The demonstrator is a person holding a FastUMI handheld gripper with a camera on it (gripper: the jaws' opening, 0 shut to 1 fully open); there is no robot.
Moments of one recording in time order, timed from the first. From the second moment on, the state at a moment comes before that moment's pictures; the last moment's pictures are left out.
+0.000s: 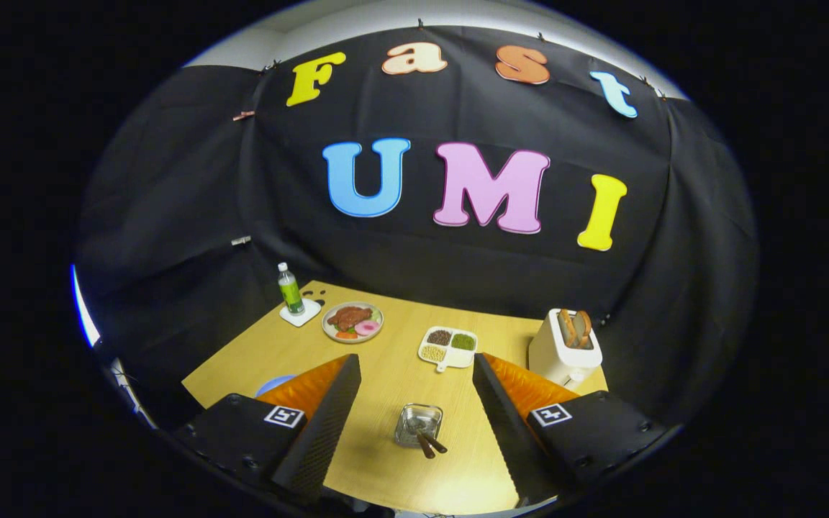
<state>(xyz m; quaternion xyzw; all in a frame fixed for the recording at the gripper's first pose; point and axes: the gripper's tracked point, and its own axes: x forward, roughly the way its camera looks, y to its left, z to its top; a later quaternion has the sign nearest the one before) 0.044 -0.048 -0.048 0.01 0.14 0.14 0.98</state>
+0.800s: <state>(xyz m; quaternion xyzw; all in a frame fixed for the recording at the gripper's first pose) 0.033 -0.094 -0.013 0.04 0.03 0.17 0.98</state>
